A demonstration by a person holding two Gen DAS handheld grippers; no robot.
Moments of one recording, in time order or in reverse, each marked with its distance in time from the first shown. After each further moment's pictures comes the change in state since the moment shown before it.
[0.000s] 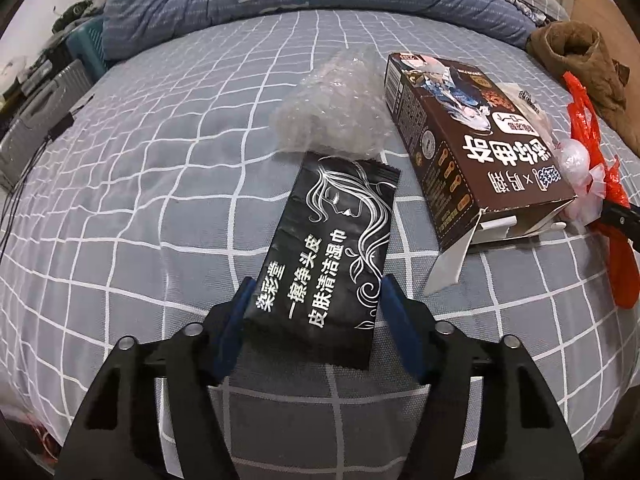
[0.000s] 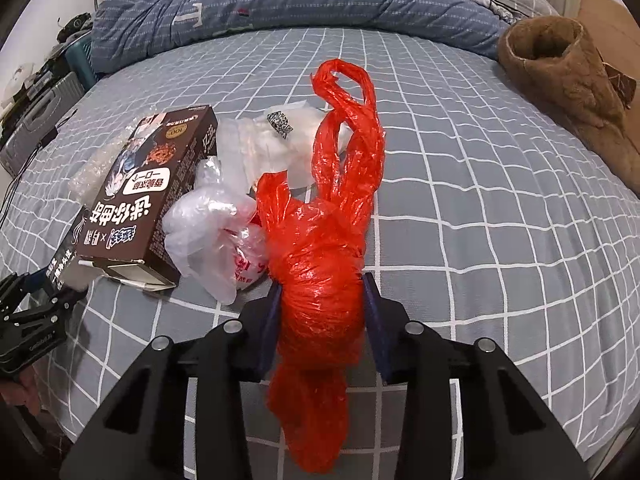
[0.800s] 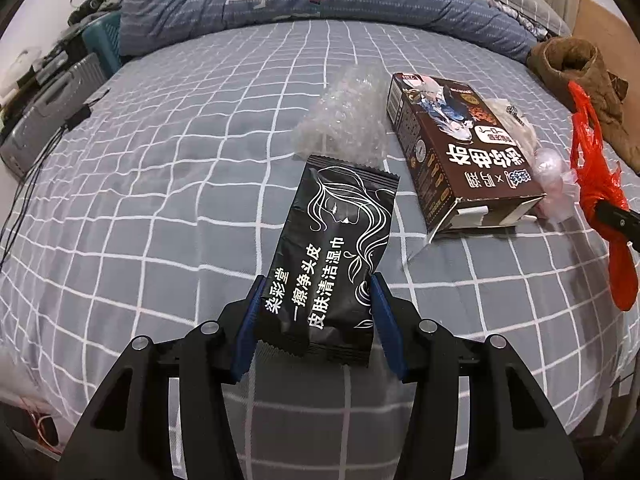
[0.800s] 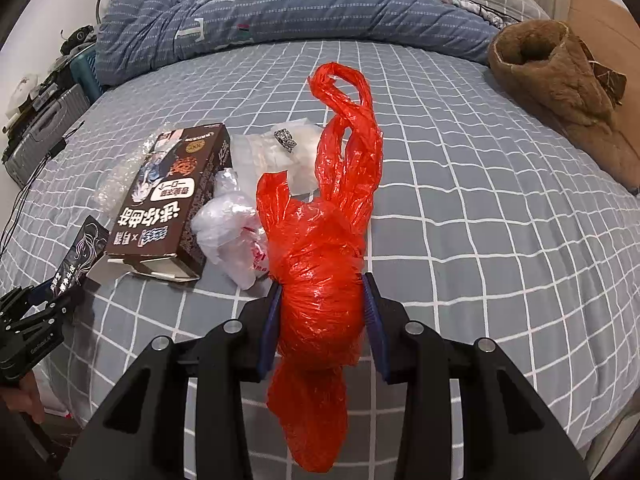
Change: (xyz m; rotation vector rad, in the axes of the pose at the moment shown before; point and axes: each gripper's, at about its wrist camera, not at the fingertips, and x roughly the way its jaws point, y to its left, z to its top) left arm -0.038 0.010 -0.012 -0.042 -0.017 -0.001; right arm -0.038 0.003 -0.007 0.023 -0.029 0.009
